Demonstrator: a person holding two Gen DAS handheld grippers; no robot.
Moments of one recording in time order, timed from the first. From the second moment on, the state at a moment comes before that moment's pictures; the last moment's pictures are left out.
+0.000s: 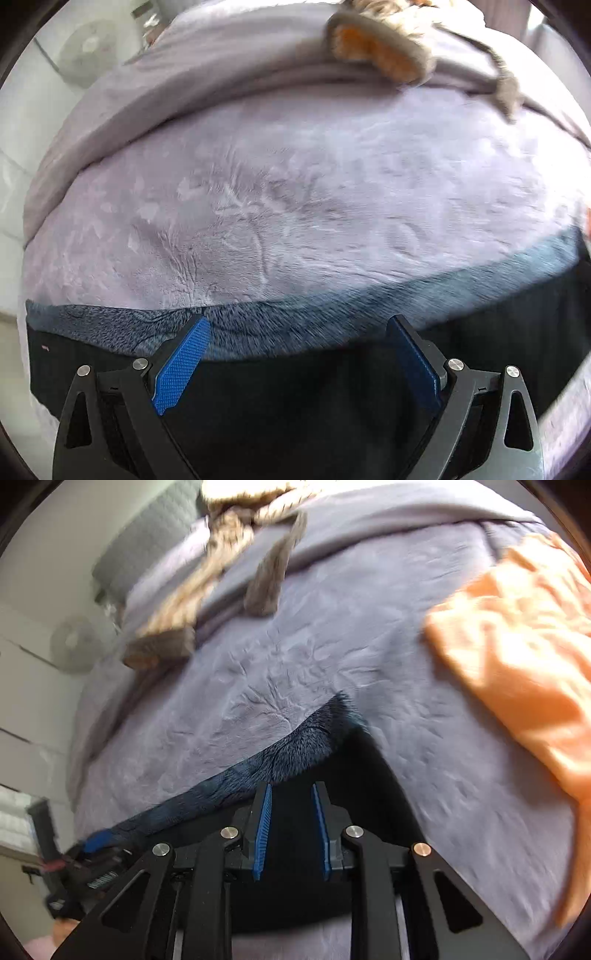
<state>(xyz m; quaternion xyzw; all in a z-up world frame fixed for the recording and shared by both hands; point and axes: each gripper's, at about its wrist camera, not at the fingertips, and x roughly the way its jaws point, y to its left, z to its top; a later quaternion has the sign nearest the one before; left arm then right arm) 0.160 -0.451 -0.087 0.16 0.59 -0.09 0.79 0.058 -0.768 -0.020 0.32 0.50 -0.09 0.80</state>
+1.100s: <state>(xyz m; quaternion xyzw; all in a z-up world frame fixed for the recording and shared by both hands) 0.001 -0.375 0.013 0.19 0.62 -0.11 0.75 -0.029 -0.695 0.018 0.36 0.57 -0.04 0.74</state>
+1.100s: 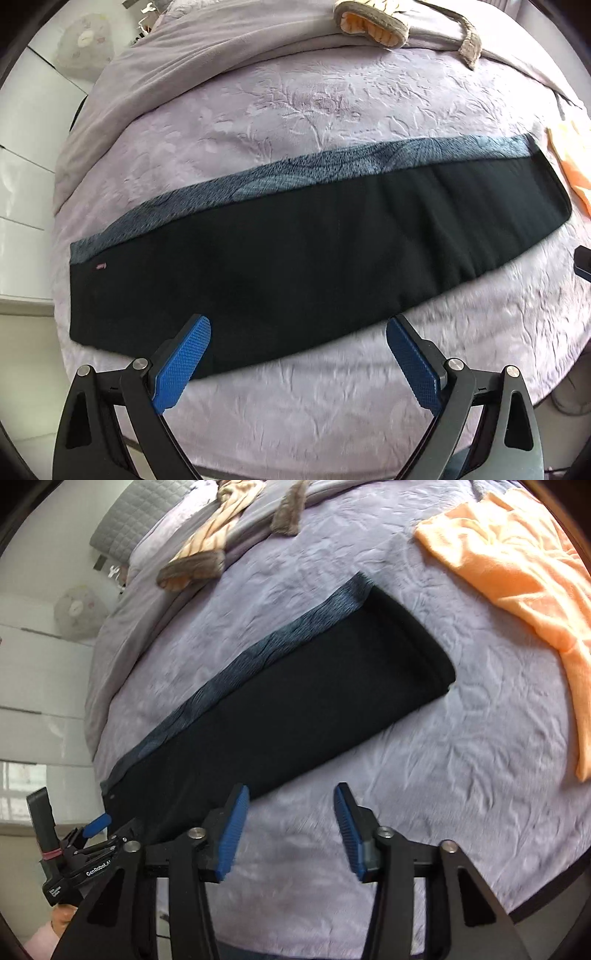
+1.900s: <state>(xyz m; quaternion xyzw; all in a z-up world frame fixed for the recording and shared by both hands) -0.040 -0.345 0.032 0.17 0.62 -0.07 0.76 -0.039 -0.659 0.030 0.34 0.58 0.02 0.74</state>
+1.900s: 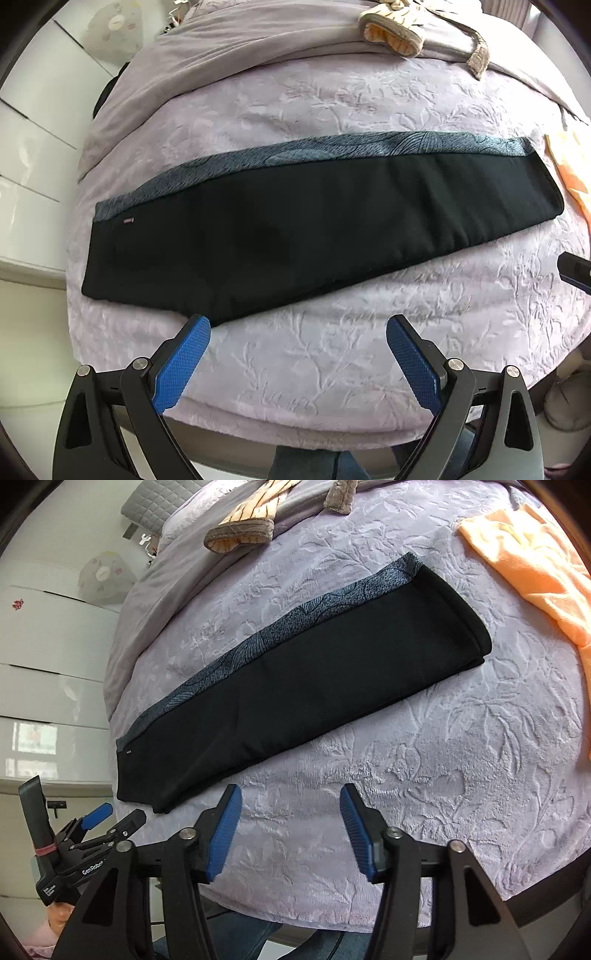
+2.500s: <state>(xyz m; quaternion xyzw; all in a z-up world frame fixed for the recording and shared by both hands) -0.013 -0.153 0.012 0.04 0.63 -0.04 0.78 0.032 -0.518 0.031 0.27 0.62 0.06 0.74</state>
